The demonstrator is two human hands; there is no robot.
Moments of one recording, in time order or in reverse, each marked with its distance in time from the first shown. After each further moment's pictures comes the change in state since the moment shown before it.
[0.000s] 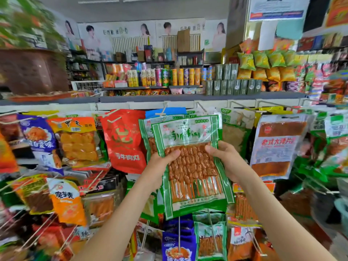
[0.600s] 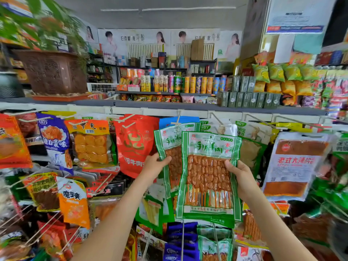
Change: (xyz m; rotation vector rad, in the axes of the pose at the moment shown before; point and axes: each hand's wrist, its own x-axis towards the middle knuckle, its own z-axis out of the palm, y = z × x) left_hand 0.051 0.000 -0.054 0.503 0.151 0.091; right_hand 0.015 0.026 -0.008 0.223 0.085 0.116
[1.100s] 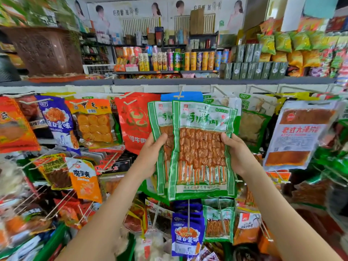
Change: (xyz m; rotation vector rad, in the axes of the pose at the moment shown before) left_hand -0.077 0.011 -0.015 -0.524 -0.043 0.016; right_hand -0.012 0.013 0.023 0.045 -0.078 -0.029
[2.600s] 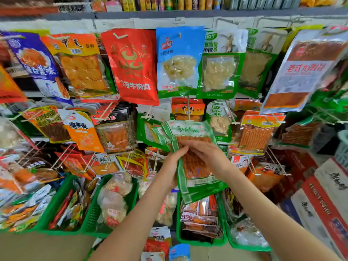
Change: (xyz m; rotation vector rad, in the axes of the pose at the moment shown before) left_hand -0.106 -0.135 0.016 -0.361 -0.116 -0.561; right_hand -0.115 0.123 0.015 -0.280 -0.245 0.246
